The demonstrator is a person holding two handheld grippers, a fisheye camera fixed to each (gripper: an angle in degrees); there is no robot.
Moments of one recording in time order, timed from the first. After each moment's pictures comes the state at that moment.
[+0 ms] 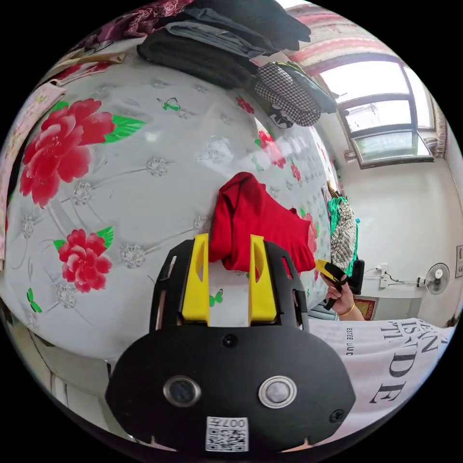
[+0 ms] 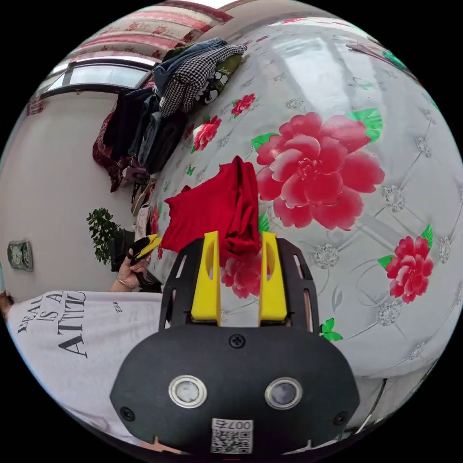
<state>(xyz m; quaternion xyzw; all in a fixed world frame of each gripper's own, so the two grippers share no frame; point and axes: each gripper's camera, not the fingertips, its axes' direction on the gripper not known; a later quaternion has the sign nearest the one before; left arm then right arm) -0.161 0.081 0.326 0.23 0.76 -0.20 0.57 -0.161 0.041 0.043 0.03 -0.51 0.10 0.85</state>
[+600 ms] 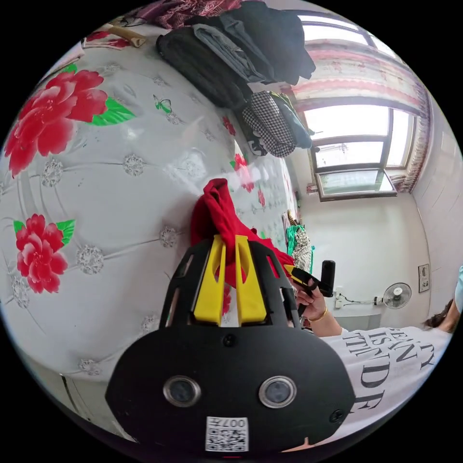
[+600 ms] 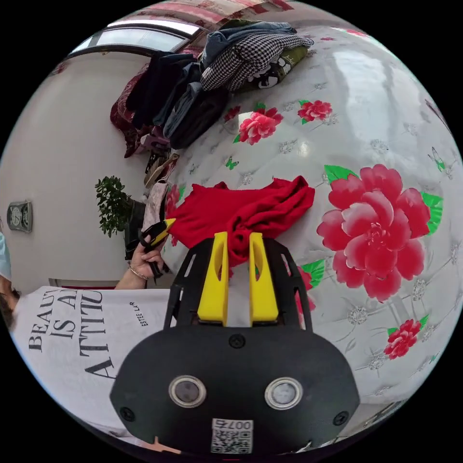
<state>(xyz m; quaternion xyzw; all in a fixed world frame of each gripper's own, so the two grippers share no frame) -0.167 0.088 0.347 0.28 0.82 -0.25 0.42 -0.211 -0.048 -0.023 0.04 -0.51 -0.05 0.86</state>
